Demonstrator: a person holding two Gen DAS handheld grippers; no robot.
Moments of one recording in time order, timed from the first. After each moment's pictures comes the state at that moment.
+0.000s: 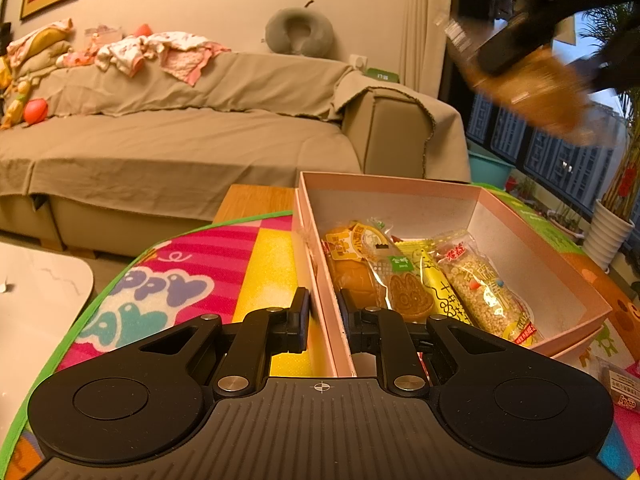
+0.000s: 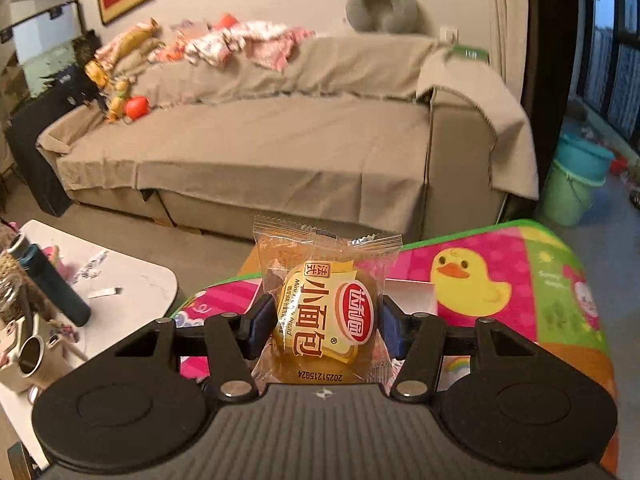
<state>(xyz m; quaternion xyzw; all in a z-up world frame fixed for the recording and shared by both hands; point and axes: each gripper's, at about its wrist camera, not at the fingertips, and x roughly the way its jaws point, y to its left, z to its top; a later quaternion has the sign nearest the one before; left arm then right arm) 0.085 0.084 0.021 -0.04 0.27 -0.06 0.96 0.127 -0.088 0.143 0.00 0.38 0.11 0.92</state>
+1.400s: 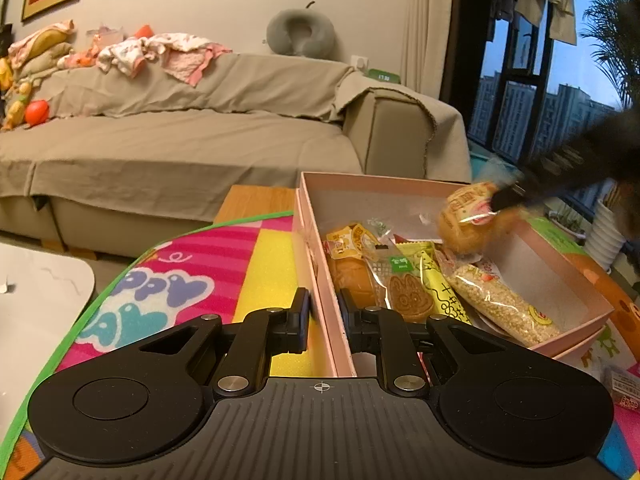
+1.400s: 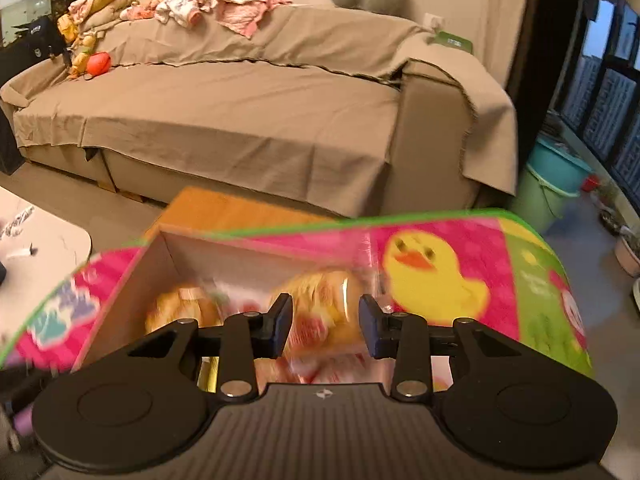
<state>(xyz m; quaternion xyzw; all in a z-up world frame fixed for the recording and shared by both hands) 0.085 0.081 0.019 -0.04 0.27 -0.06 0.96 0.167 -0.113 0.053 -0.07 0.38 0.07 0.92</state>
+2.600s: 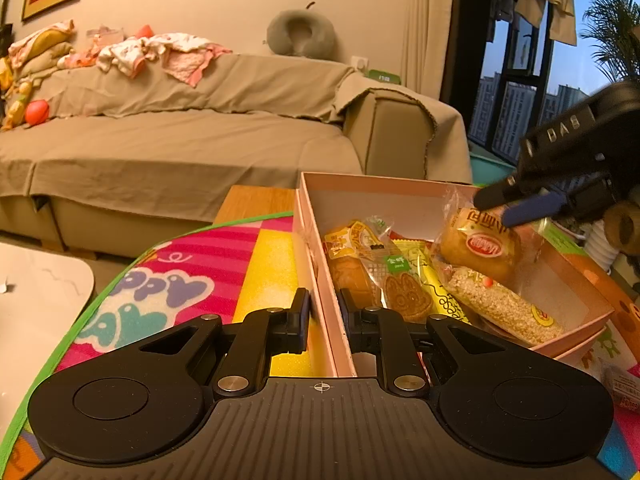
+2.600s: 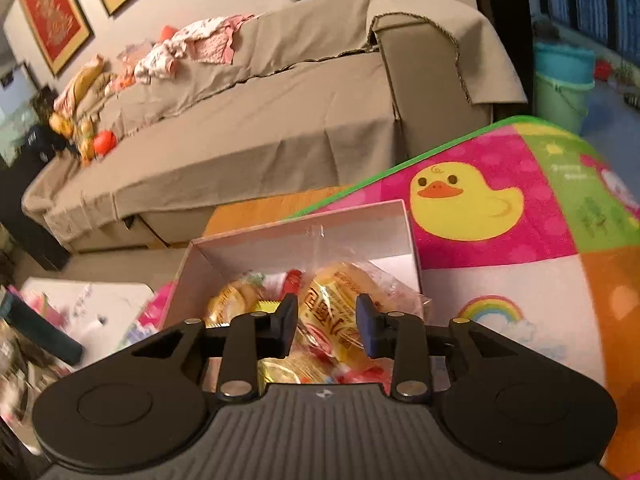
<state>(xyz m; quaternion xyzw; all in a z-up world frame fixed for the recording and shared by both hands) 0.085 0.081 0.021 -0.04 0.26 -0.06 0.96 0.158 -0.154 0.033 0.14 0.40 0.10 0.90</state>
